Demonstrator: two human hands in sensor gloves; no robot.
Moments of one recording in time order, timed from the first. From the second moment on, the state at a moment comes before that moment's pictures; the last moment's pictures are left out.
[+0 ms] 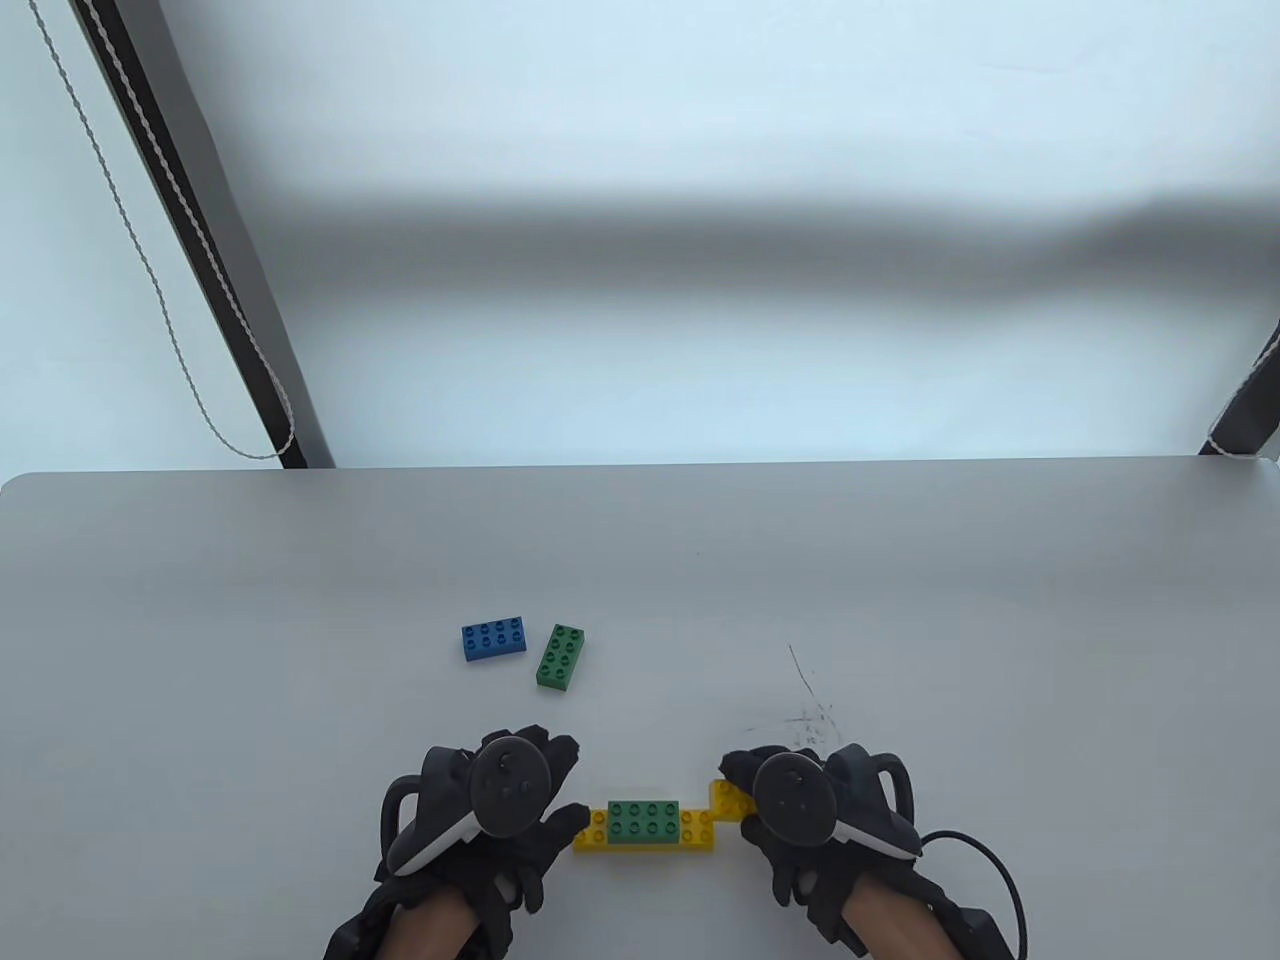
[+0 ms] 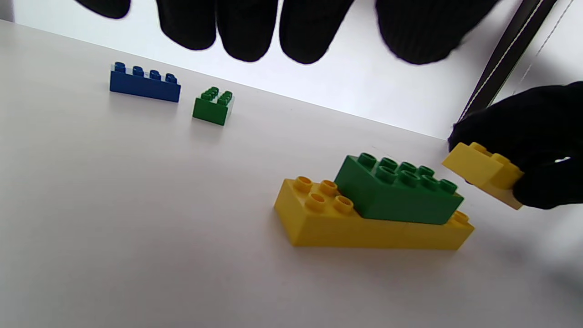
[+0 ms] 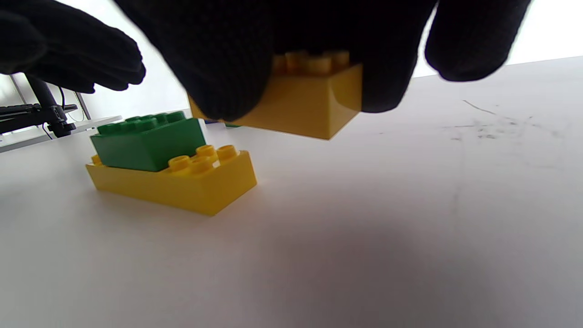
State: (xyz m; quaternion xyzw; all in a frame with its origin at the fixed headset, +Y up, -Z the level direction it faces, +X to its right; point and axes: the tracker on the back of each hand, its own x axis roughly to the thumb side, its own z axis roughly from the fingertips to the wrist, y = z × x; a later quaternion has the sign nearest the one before) left_hand -0.153 -0.721 -0.283 -0.10 -0.14 0.13 0.98; right_hand 0.128 -0.740 -0.291 0.22 0.05 0.97 0.10
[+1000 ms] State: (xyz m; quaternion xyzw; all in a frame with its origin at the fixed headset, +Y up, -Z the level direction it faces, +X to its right) left_hand -0.151 -0.726 -0.283 -0.12 -0.13 0.12 0.98; right_hand 0.122 -0.763 -0.292 0.23 0.09 0.97 0.05
